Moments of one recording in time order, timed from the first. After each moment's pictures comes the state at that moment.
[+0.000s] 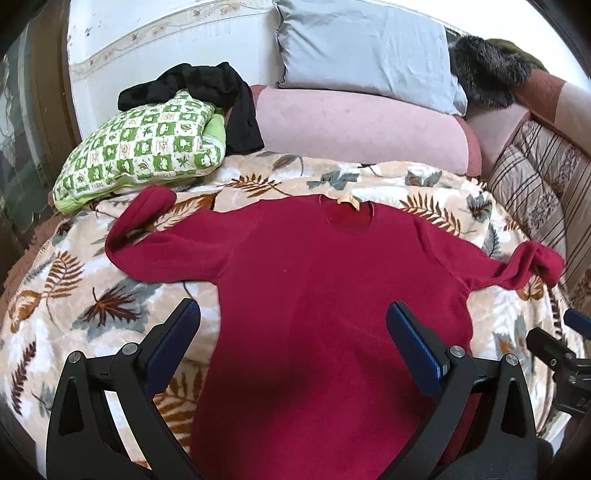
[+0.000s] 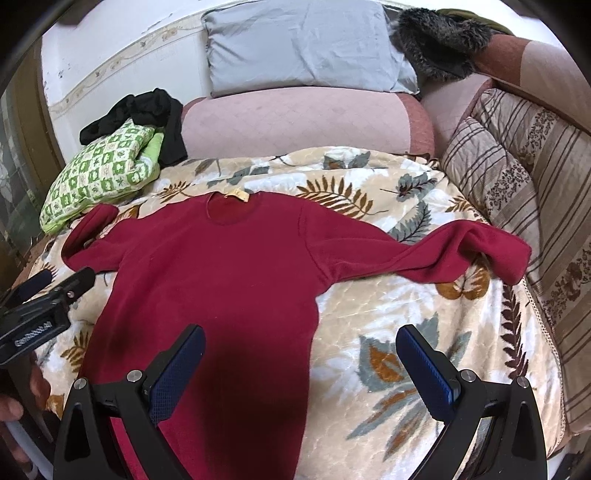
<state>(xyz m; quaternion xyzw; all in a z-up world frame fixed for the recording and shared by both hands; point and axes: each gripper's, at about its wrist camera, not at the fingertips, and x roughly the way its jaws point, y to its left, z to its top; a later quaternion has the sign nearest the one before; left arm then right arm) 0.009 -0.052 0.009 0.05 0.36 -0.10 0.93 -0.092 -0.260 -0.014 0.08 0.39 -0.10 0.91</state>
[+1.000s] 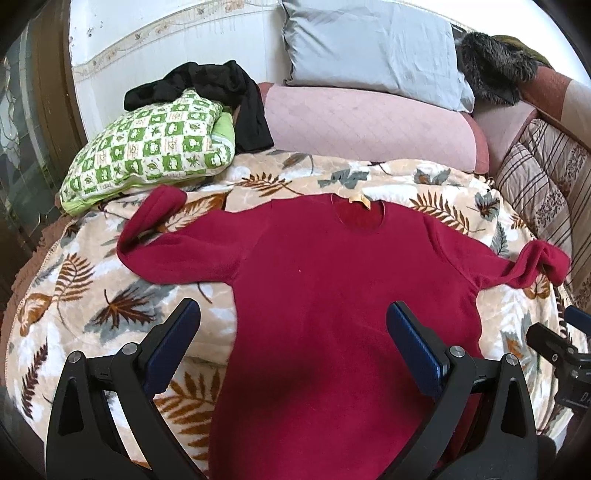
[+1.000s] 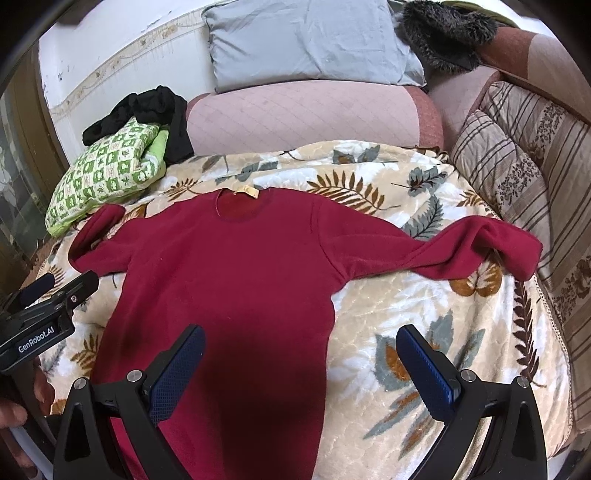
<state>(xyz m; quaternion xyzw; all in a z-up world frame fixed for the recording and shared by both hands) 0.013 -0.038 0.019 0.05 0.36 -0.09 0.93 -0.080 -0.250 -0.010 0.09 0.40 -0.09 0.91</state>
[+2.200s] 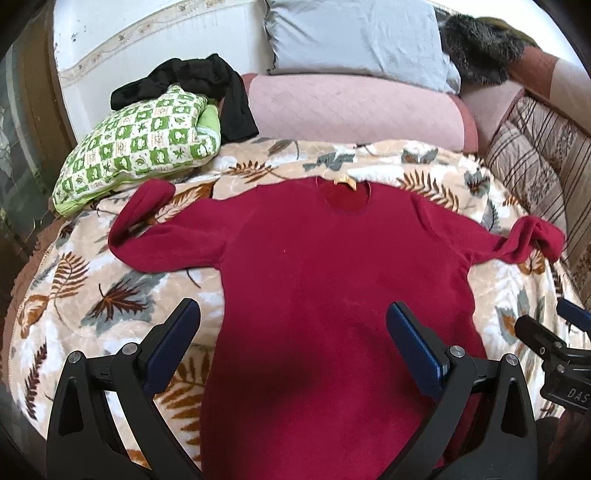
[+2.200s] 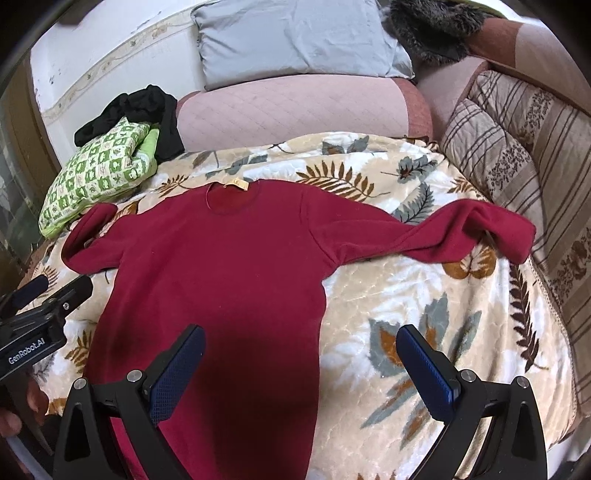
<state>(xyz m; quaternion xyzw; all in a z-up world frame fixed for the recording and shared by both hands) 0.000 -0.055 0.008 0.08 0.39 -0.10 0.91 -0.096 -0.252 -0.026 0.11 0.40 -0.10 0.91</state>
